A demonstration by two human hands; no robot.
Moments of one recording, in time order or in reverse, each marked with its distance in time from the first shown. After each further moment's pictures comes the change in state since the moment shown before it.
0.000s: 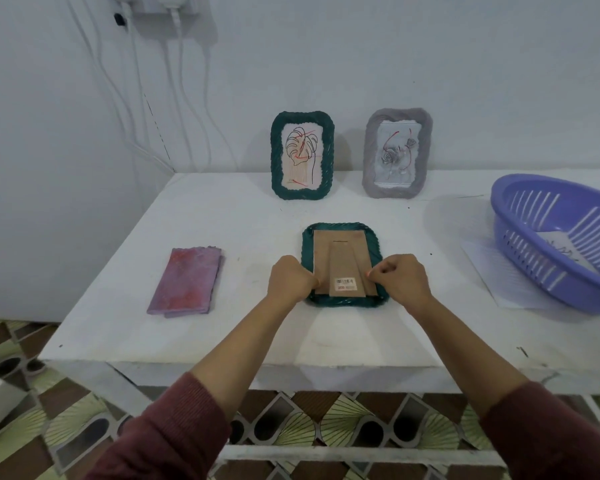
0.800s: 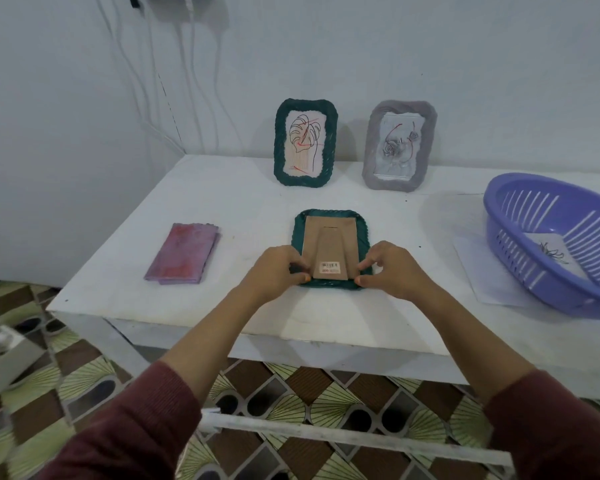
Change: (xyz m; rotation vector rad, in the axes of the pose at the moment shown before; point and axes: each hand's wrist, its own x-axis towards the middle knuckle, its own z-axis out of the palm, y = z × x) left_hand -0.033 -0.012 -0.008 0.271 -0.049 0.425; right_hand -0.004 0.010 -0.034 -0.249 -0.317 -0.345
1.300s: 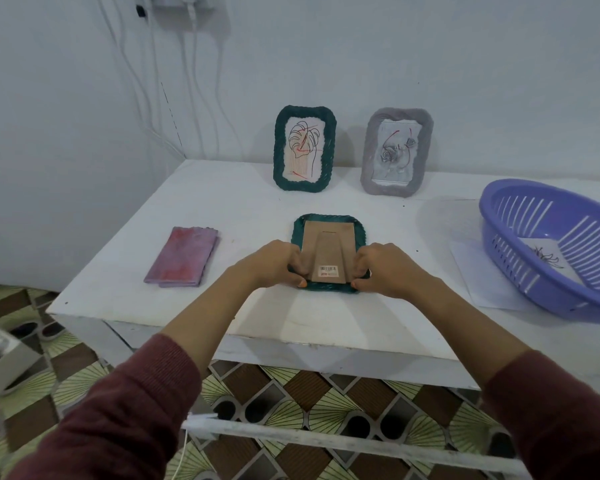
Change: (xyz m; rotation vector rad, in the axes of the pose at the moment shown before) left_hand 0.019 0.002 -0.021 0.316 -0.269 0.141; right_hand 0.009 -0.009 -0.008 -0.502 -0.118 -0.251
